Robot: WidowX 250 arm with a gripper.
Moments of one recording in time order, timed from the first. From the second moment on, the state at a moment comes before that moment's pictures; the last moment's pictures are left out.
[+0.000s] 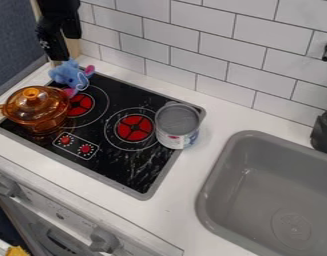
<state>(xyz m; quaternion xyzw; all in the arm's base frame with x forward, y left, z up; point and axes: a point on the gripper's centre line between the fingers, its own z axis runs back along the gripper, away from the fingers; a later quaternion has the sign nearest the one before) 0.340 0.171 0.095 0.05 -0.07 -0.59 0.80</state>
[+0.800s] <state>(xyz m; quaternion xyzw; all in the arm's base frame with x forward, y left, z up) 0.306 0.166 0.080 0.05 0.02 -0.59 0.81</state>
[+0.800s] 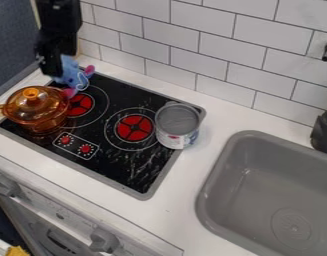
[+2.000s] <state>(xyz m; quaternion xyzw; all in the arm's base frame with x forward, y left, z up) 0.267 0.199 0.041 0.04 0.05 -0.53 0.84</state>
